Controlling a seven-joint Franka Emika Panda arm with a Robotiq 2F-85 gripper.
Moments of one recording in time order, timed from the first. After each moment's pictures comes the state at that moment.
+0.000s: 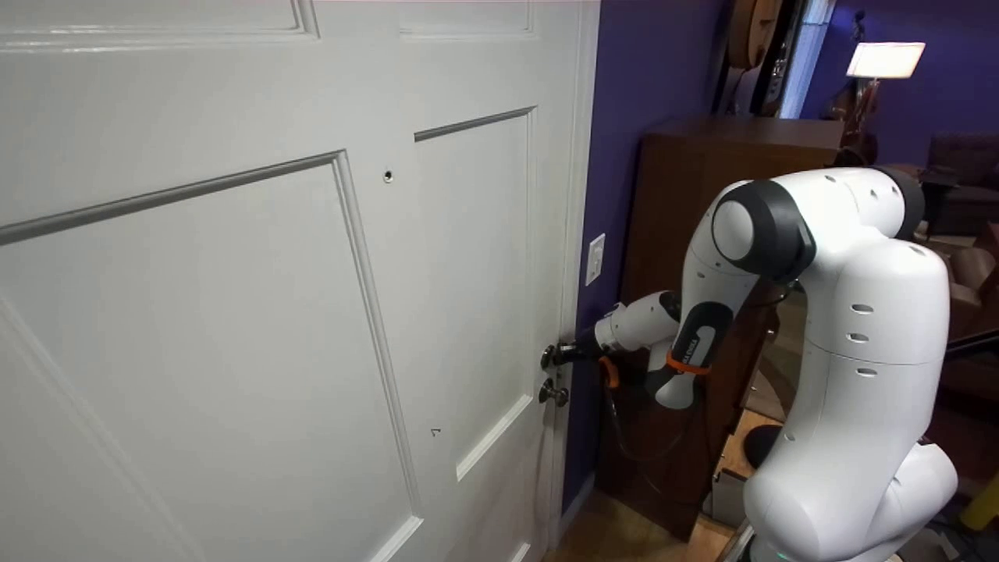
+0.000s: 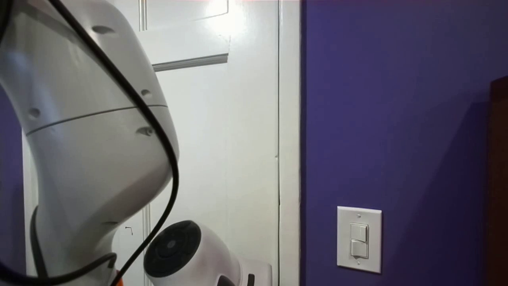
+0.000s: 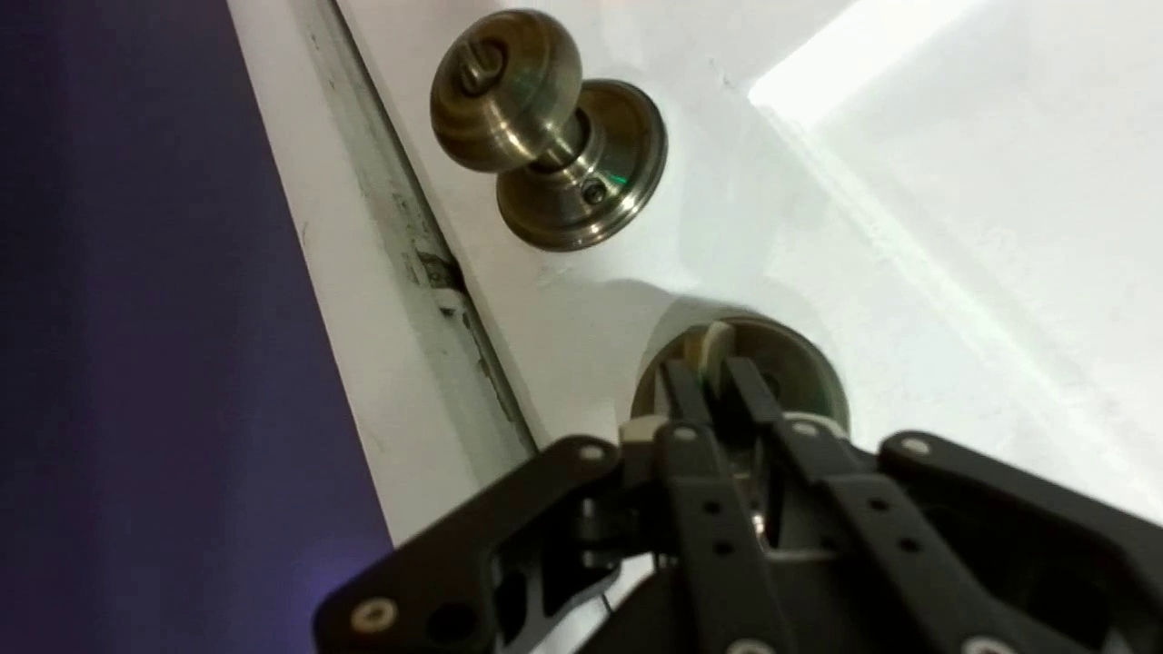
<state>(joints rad) -0.36 0.26 -0.16 -2.58 -1.04 3.75 1.05</state>
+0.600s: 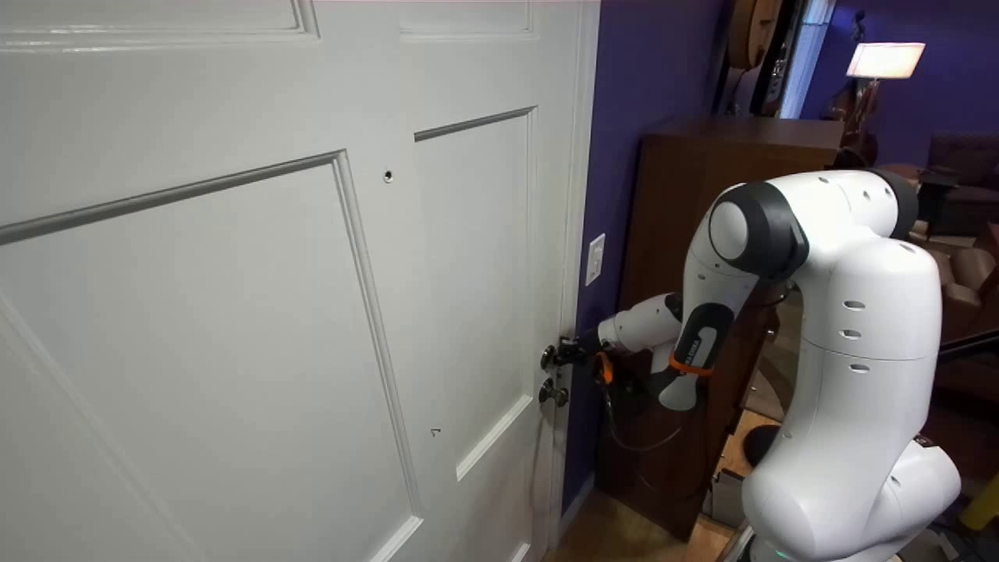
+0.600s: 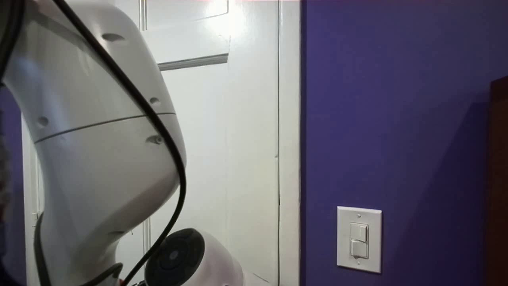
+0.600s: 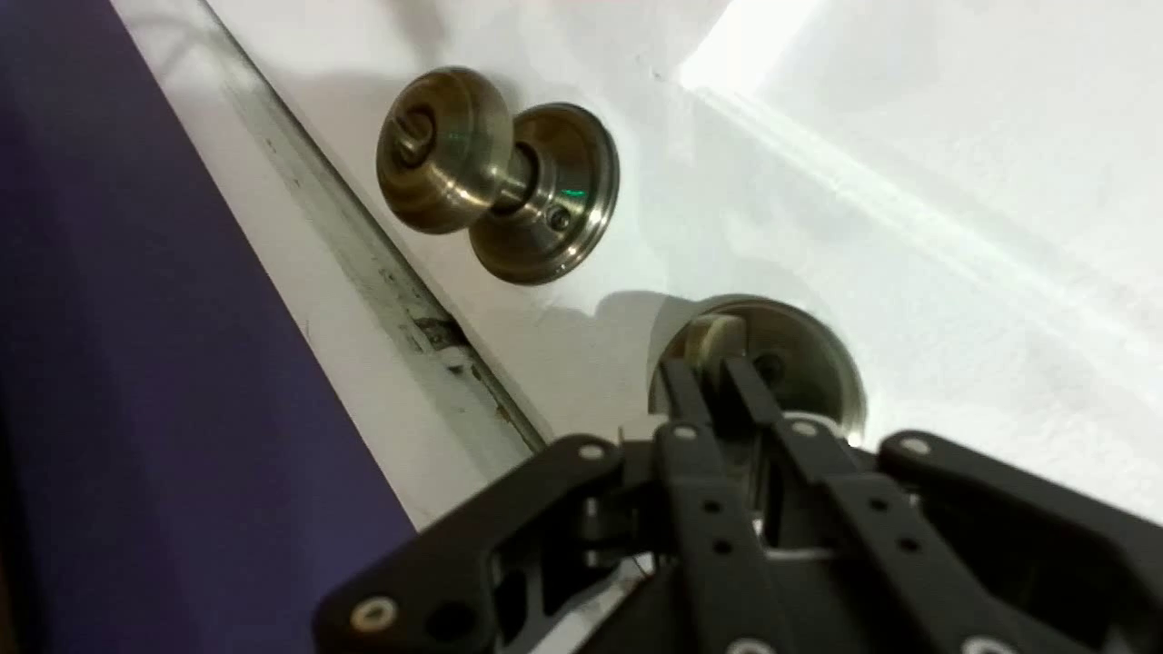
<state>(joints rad) -0.40 0.28 -0.15 -2.57 -1.07 3.80 1.33</state>
